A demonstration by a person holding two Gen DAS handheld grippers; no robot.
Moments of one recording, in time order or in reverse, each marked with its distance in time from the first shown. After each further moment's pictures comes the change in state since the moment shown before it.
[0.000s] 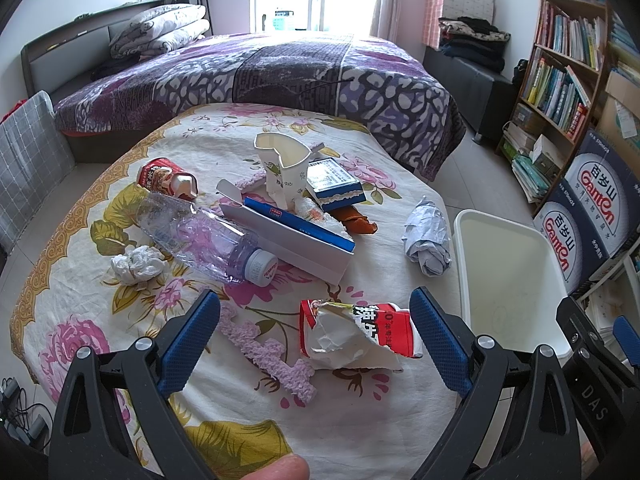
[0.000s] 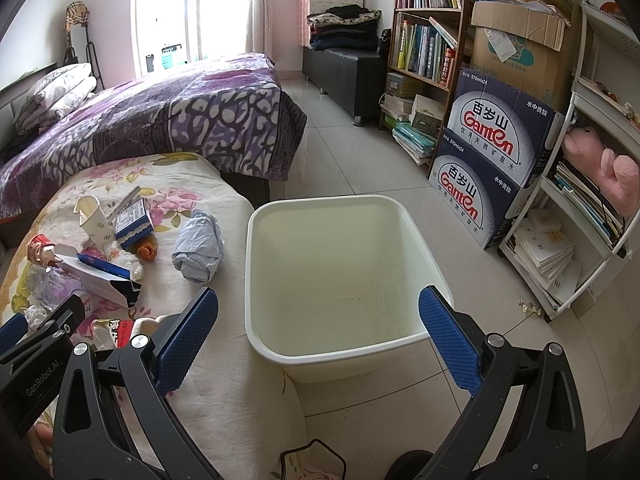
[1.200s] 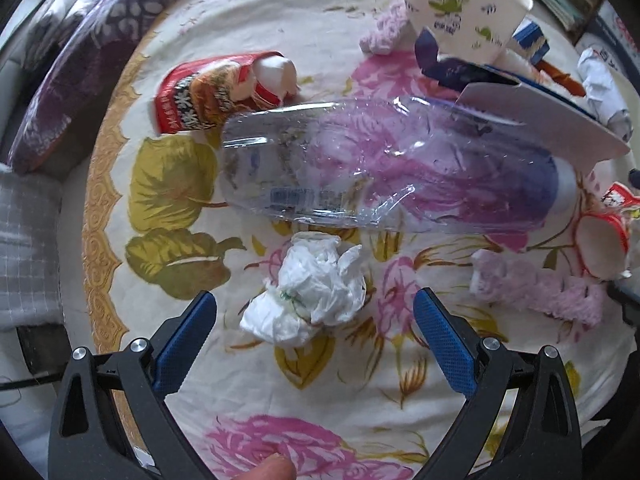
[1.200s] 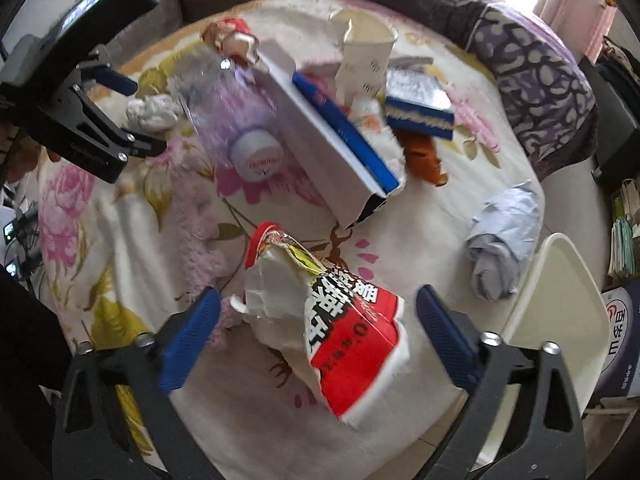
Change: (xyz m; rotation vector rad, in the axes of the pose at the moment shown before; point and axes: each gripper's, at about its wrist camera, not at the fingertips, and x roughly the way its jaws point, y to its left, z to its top) left arm 0.130 0.155 0.030 0.412 0.566 0.093; right arm 0.072 0.176 -0.029 -0.777 0.401 0.560
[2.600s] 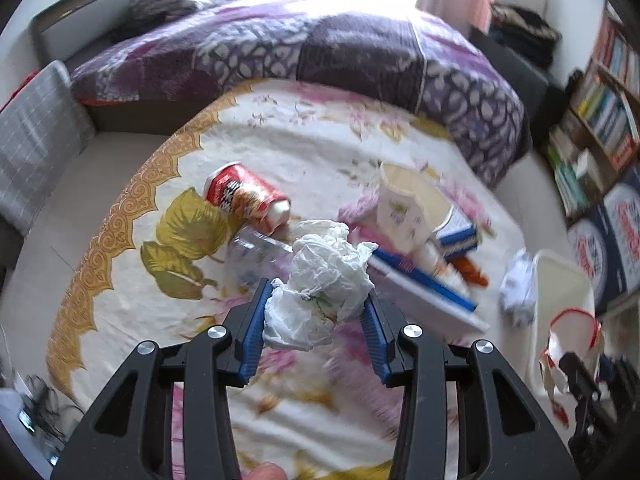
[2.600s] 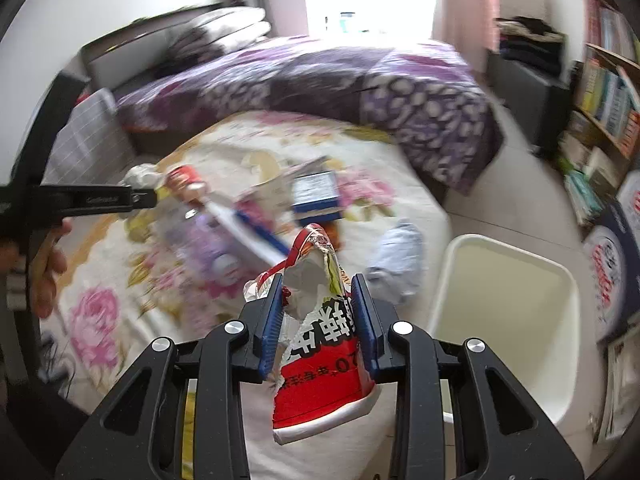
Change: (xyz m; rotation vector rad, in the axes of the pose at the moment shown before) left arm -0.120 -0.017 -0.008 -0.503 -0.395 -0.064; right arm -0.107 -0.050 -0.035 0.355 -0.411 -0.116
